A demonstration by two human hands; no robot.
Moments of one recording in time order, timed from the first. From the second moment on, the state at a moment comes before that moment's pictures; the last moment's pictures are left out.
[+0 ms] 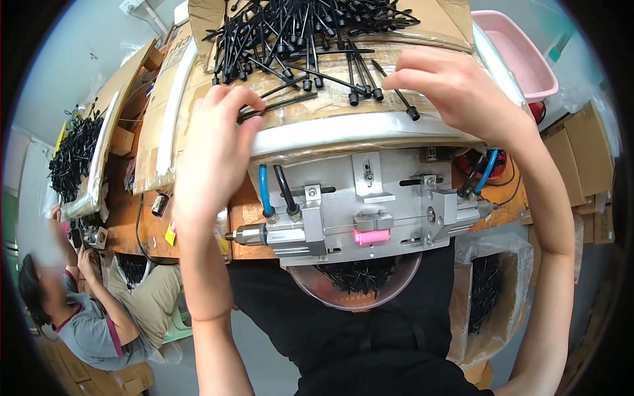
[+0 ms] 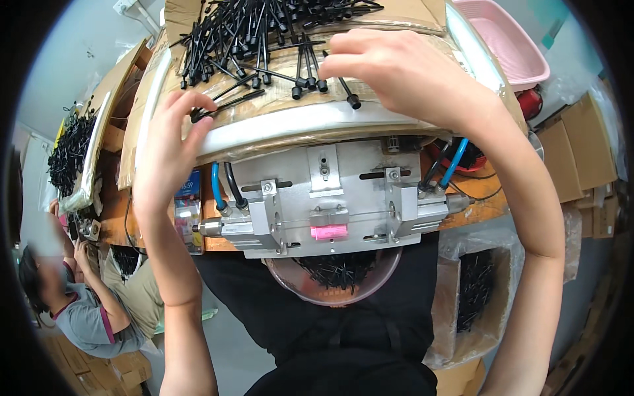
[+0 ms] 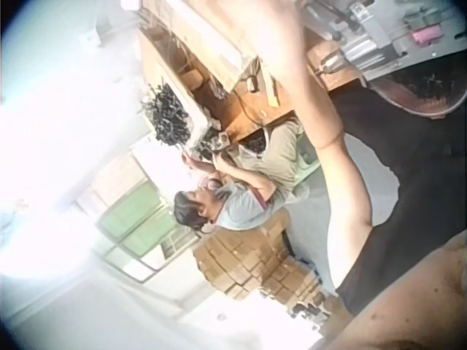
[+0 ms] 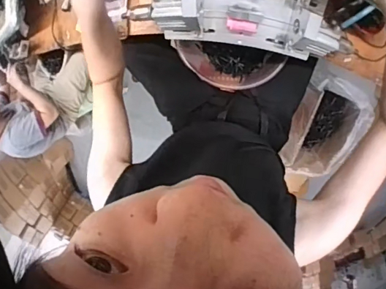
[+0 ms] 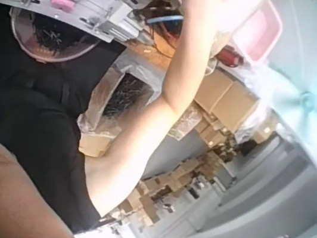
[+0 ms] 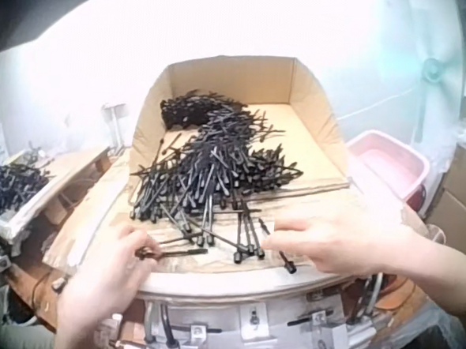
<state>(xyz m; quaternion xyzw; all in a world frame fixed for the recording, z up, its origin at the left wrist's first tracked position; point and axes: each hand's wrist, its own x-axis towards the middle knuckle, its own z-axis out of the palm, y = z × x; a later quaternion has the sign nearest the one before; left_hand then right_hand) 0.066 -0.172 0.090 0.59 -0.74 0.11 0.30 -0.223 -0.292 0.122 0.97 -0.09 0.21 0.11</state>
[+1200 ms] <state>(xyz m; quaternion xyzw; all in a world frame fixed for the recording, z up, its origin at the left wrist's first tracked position) 0.073 -0.174 0.075 0.57 -0.74 -0.05 0.36 -0.249 -0.246 0.095 0.80 -0.44 0.39 -0.12</state>
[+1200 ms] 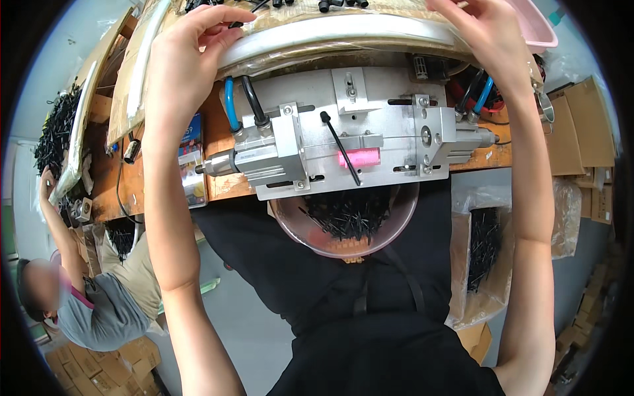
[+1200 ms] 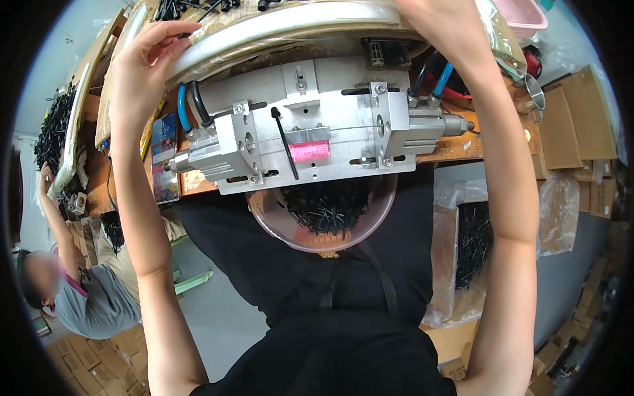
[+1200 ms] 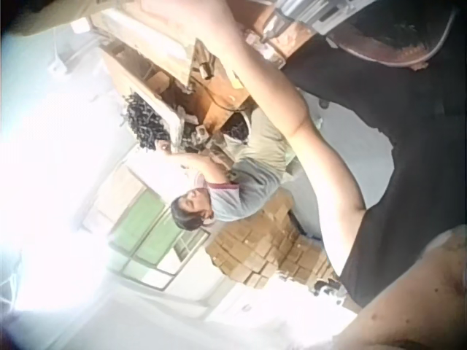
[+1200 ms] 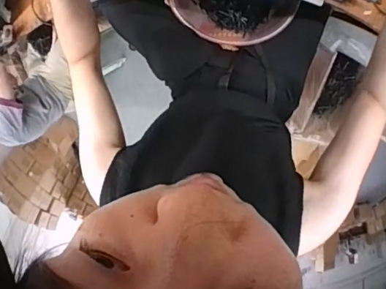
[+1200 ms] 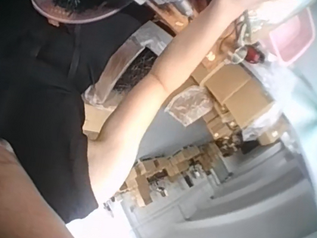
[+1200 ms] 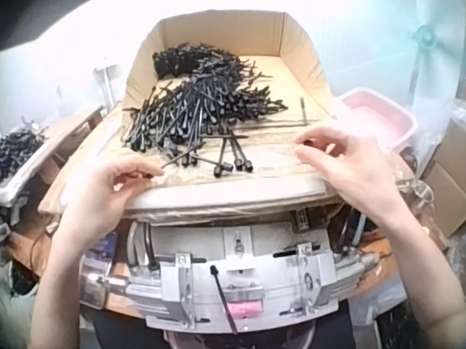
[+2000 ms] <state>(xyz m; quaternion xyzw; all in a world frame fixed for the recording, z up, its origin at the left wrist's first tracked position) 0.051 -0.091 0.064 0.54 -0.59 -0.16 0.57 -0.235 -0.176 0.076 0.88 -0.16 0.41 -0.14</state>
